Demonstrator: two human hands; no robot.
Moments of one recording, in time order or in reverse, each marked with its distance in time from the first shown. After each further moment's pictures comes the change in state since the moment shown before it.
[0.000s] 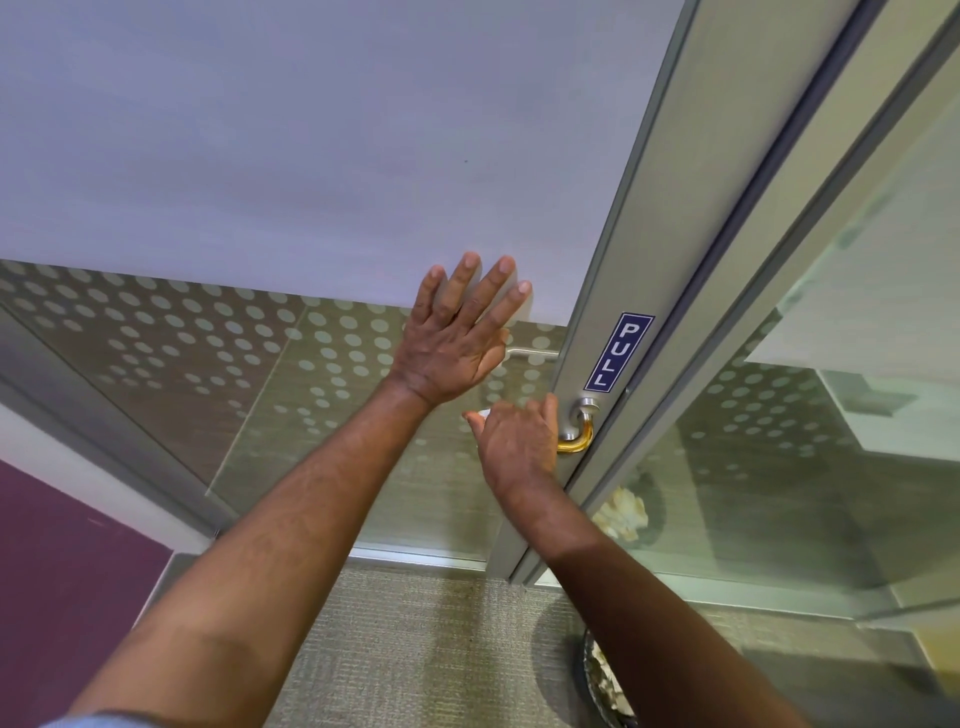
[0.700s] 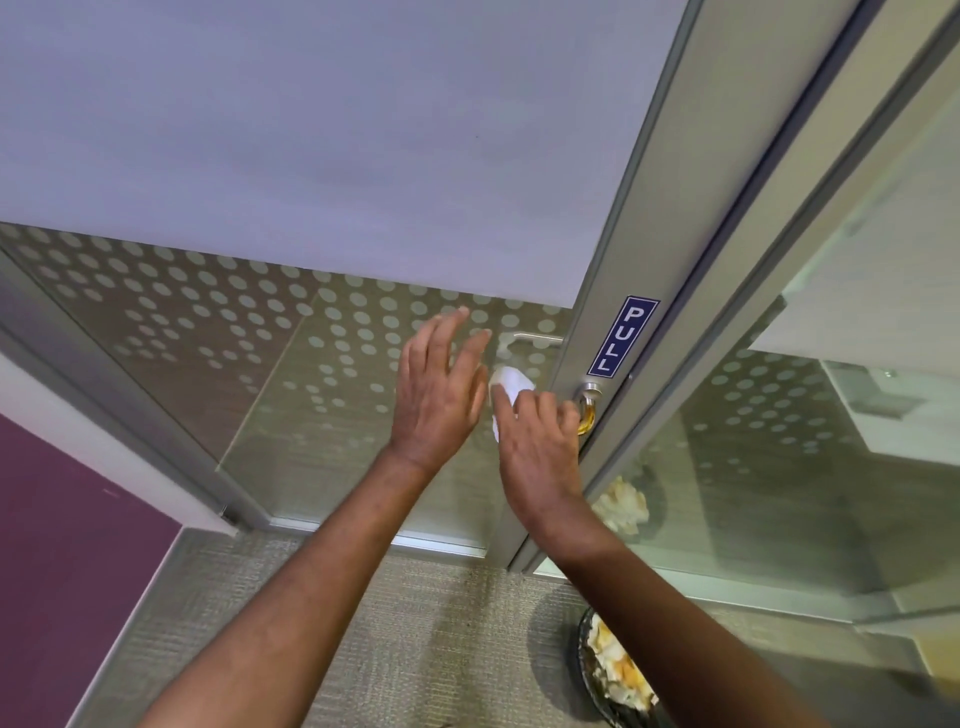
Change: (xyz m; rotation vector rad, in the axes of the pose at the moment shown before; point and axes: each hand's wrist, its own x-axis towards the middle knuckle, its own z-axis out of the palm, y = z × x) left_hand -0.059 0.055 -0.054 -0.211 -0.217 -0.448; right_hand -0.050 0.026 0.006 0.078 0.240 -0.171
